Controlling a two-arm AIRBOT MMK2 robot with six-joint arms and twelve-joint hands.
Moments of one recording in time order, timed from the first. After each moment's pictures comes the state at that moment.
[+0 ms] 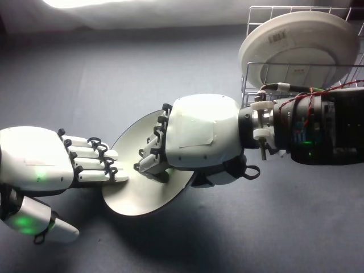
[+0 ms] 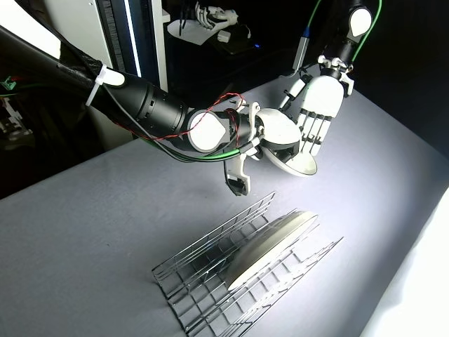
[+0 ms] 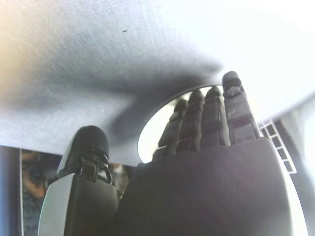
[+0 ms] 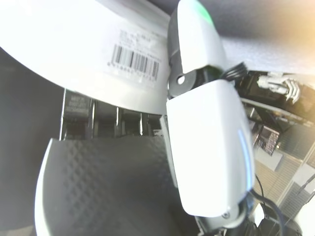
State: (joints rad) left arm 0.69 -0.89 1.22 1.61 -0.54 -0.22; right arm -0.40 -1.39 1.28 -0.99 0.44 -0.37
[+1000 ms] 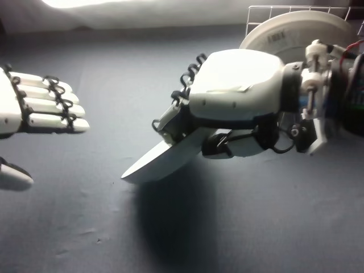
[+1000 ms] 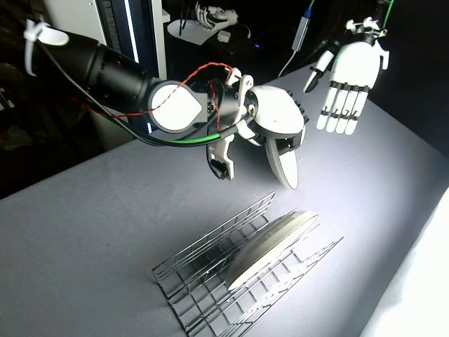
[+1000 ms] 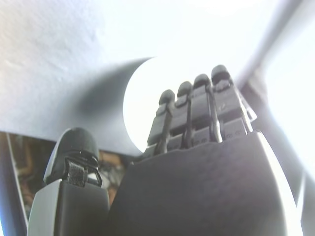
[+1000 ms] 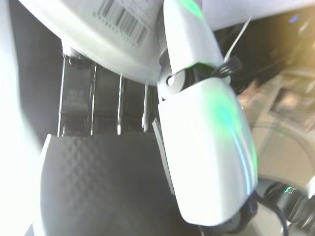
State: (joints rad) left arm 0.41 -0.72 1.22 1.67 -0.66 -0.23; right arm -0.31 -1.17 1.06 -0.73 0.43 -0.36
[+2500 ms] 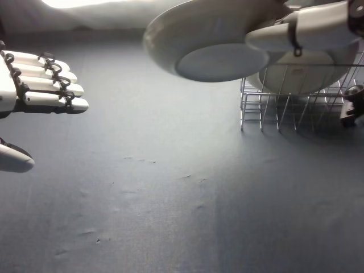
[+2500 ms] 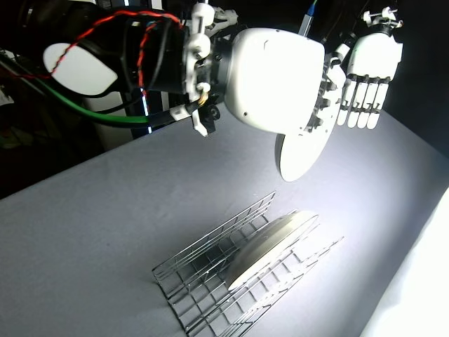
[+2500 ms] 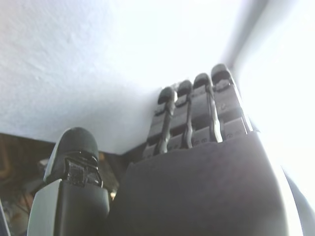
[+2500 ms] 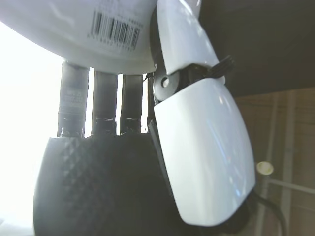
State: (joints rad) left arm 0.34 -0.70 1.27 1.71 -0.70 -0.29; right arm -0.15 -0.85 0.88 0.05 0.38 -0.35
